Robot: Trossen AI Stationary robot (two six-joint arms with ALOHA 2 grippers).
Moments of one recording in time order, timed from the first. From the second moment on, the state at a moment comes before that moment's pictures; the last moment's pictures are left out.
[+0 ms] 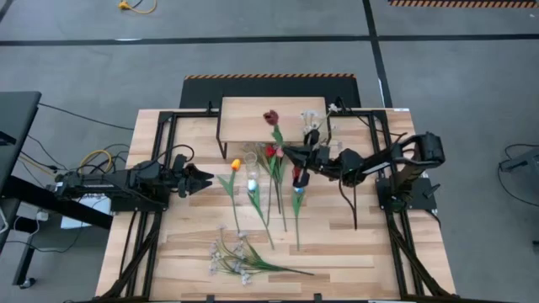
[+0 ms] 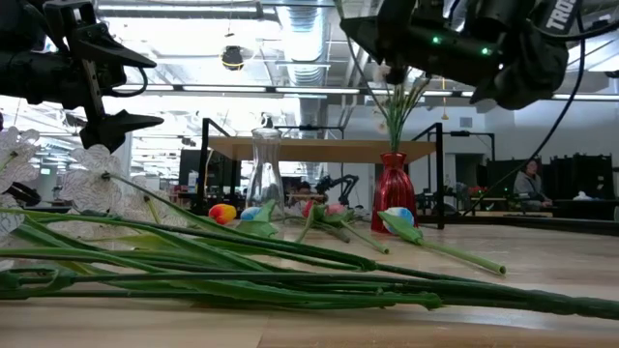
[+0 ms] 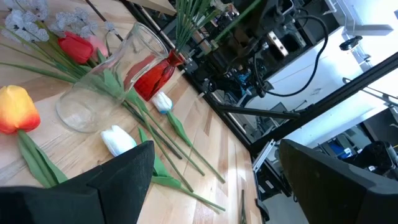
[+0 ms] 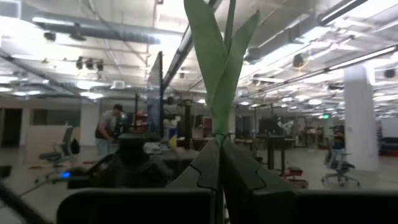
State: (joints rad) left arm 0.05 0.08 0.02 -0.01 -0.01 -0.88; right arm -0.05 1.68 0.56 1.57 0.15 -0.14
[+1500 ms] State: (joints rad) left arm 0.05 0.08 0.02 0.37 -0.17 -1.01; right arm 0.13 1.45 0.58 1.47 0.16 -0.22
